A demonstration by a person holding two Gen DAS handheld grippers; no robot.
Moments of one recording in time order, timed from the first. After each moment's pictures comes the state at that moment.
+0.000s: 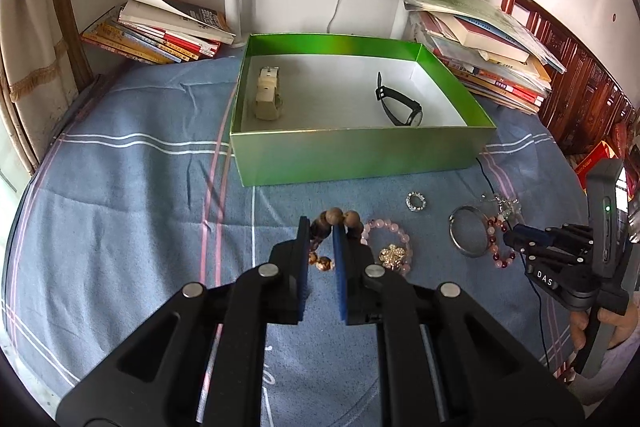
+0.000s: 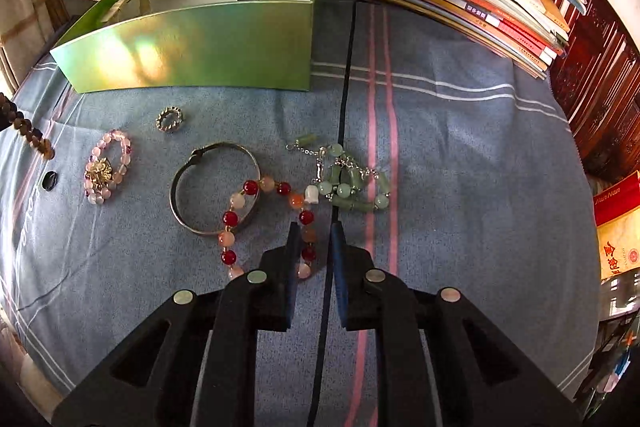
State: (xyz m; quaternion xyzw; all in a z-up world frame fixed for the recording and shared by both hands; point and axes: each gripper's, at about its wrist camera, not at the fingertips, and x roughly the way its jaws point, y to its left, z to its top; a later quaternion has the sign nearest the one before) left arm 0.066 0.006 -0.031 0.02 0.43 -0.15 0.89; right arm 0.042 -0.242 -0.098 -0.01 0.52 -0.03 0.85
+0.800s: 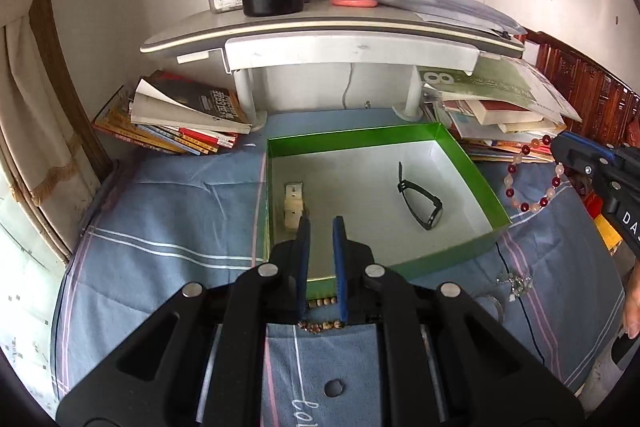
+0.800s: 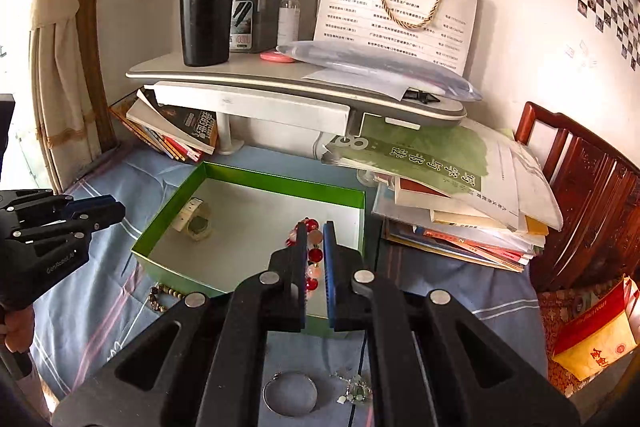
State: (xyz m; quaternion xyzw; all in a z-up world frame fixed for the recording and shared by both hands) left arm 0.133 0.000 0.048 0.06 0.36 -0.12 0.92; right arm 0.088 -0.196 0.069 -0.04 0.30 0.01 0.95
